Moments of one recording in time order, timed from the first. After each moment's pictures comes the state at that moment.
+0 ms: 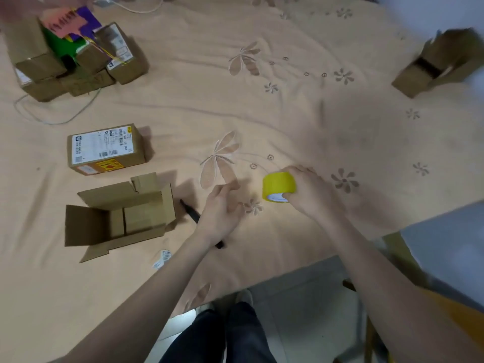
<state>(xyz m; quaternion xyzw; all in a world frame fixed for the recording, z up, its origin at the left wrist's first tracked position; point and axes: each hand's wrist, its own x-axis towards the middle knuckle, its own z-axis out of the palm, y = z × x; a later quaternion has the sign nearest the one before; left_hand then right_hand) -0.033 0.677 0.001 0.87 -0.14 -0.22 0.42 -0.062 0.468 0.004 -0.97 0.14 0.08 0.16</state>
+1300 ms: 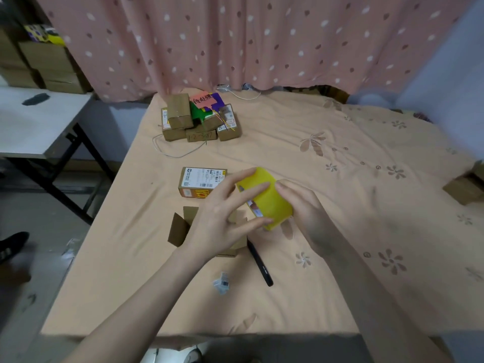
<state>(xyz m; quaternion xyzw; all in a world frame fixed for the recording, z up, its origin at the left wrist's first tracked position) -0.038 0.817 0.137 0.82 -0.31 0.21 0.44 -0.055 0.643 0.175 -0.71 -0.06 0.10 0.69</state>
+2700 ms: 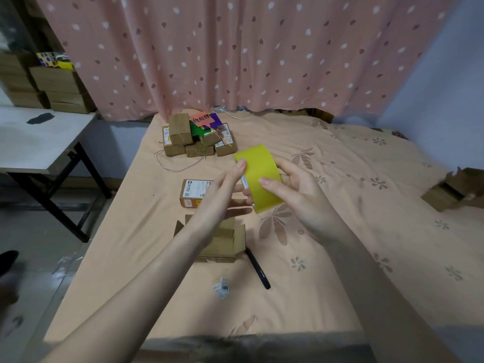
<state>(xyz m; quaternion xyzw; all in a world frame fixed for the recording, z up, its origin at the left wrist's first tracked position) -0.049 0.819 0.198 0.63 -0.01 -0.15 0.76 -0.081 0.668 0.238 -0.68 -0.13 0.04 0.72</state>
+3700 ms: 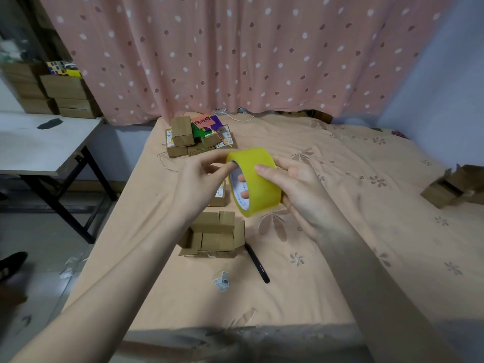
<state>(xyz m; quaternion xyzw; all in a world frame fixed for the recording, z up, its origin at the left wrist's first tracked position) -0.052 0.838 0.220 0.78 -0.16 0.14 0.59 -0.104 0.671 0.259 -0.64 -0.07 0.07 0.76</state>
